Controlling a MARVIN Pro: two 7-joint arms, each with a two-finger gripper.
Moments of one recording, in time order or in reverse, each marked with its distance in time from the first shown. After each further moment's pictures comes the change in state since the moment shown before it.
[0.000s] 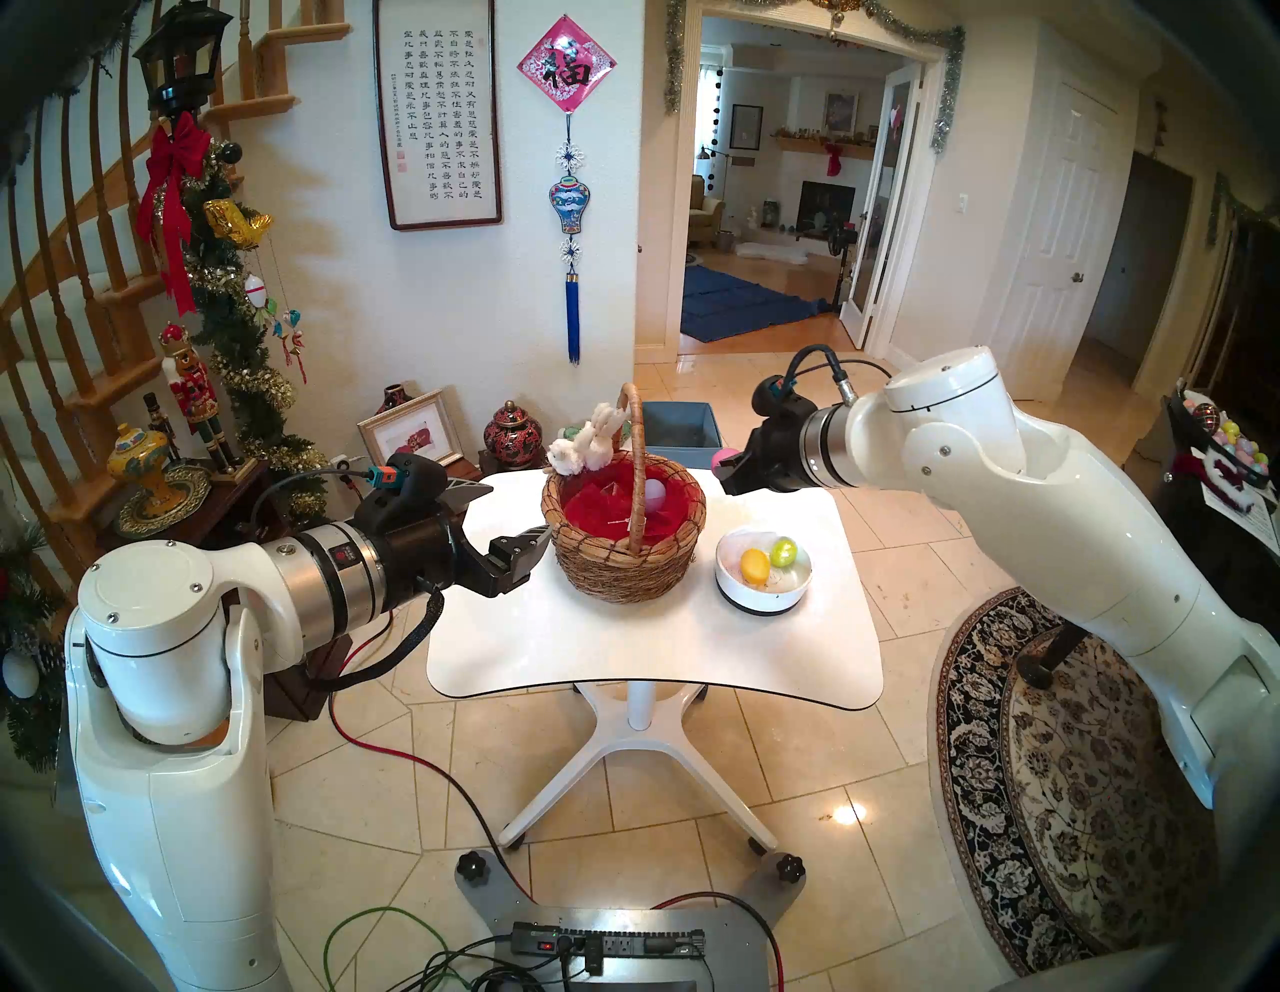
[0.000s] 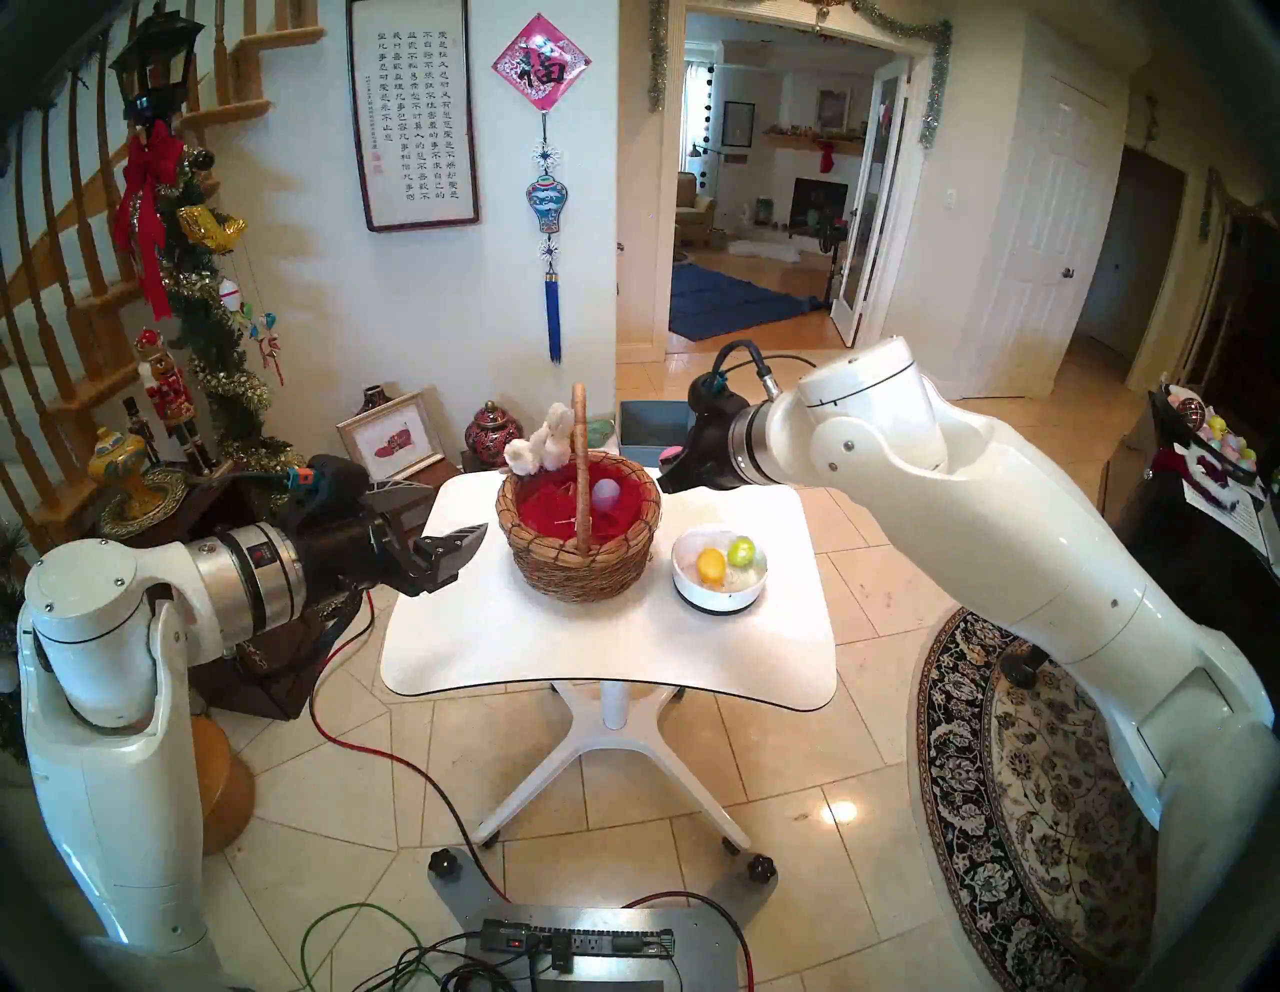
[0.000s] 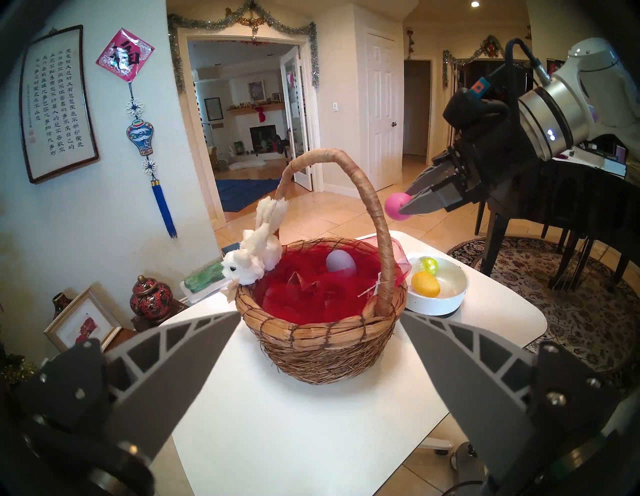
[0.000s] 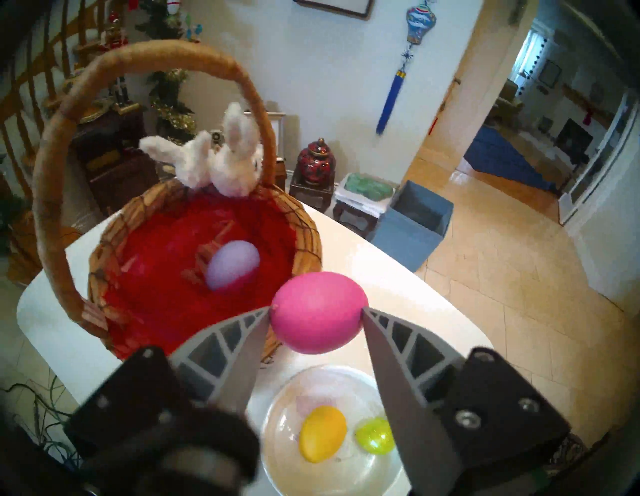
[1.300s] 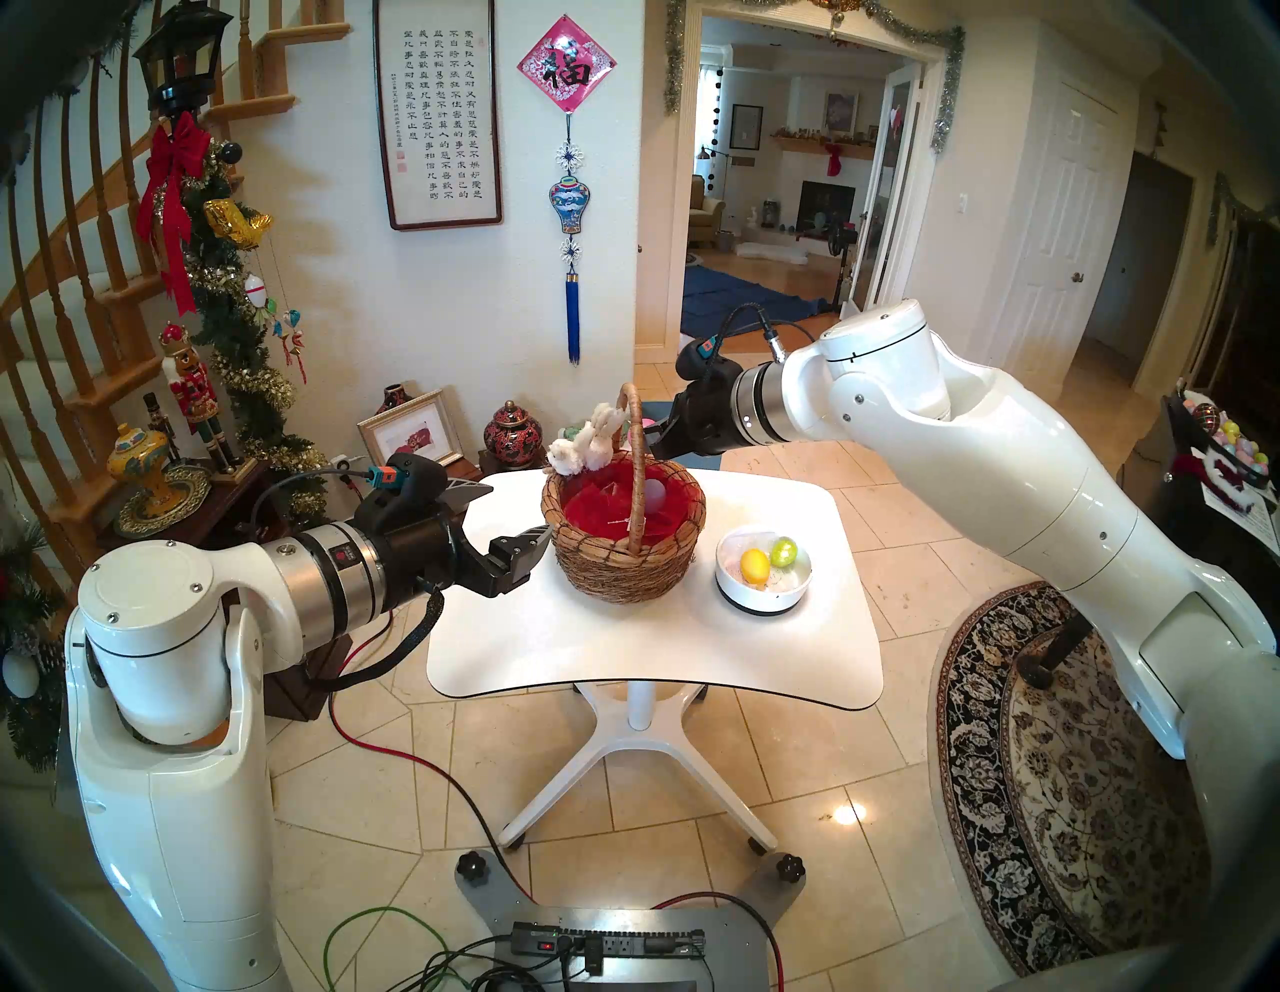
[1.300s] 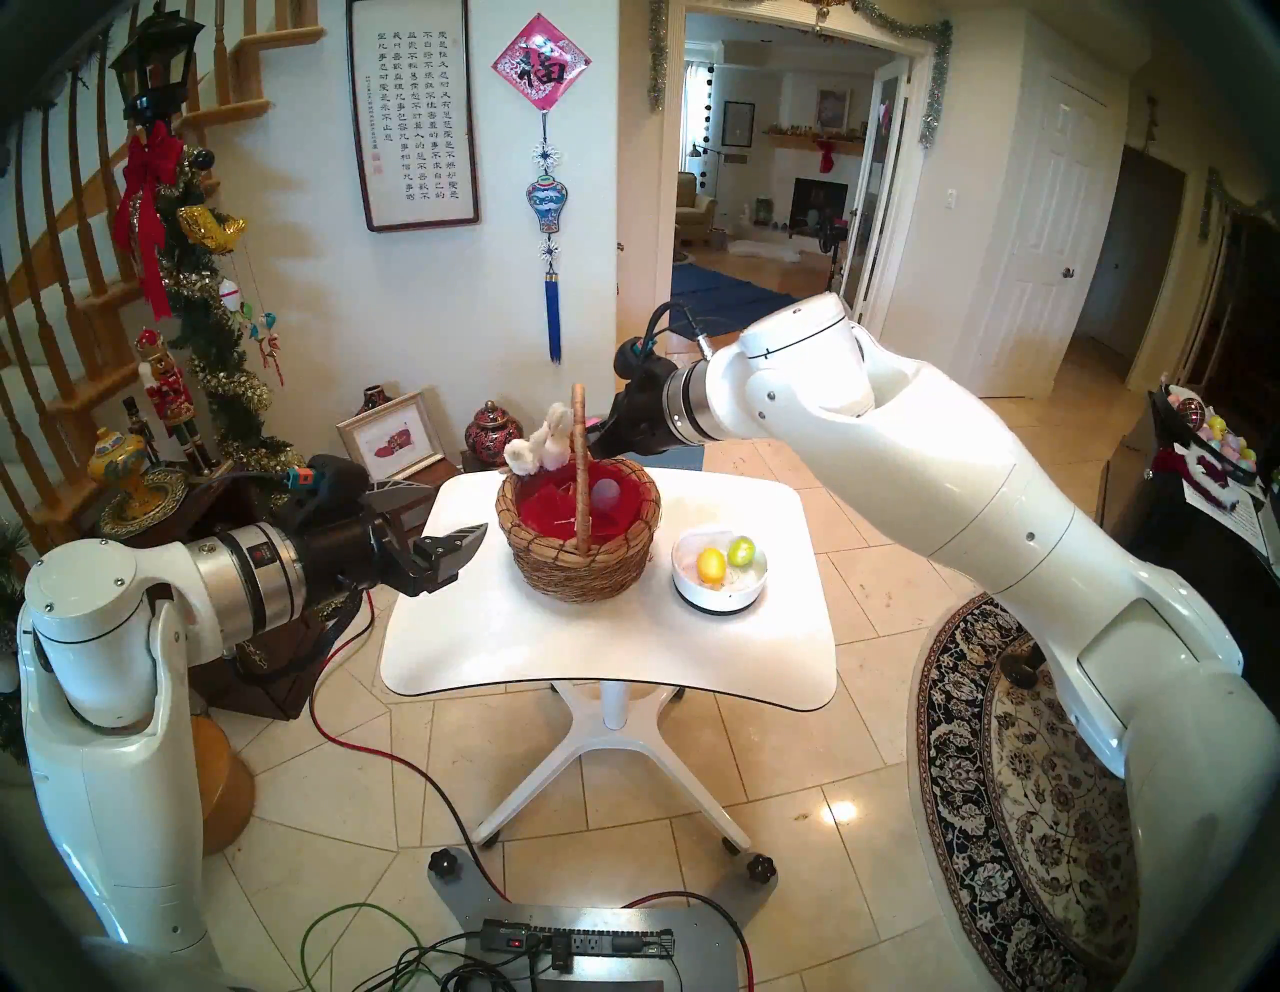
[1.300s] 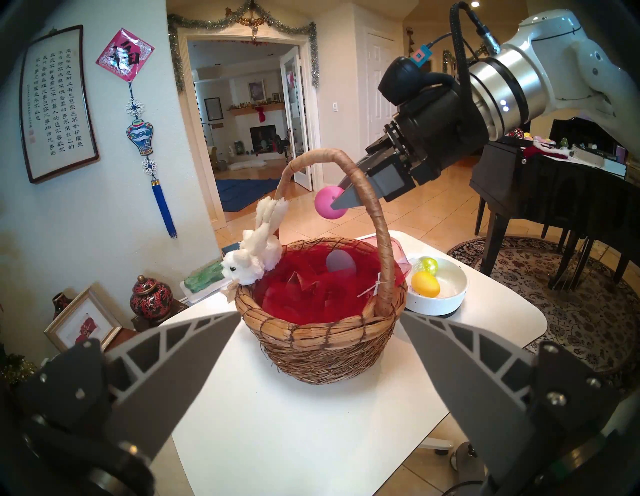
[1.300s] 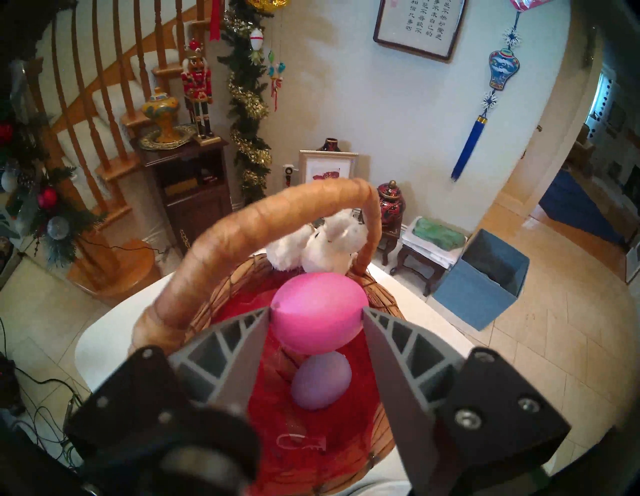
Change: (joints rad) left arm 0.000 0.000 0.000 0.000 0.000 0.000 0.000; right arm 0.181 -0.148 -0.124 0.208 -0.120 -0.105 0.322
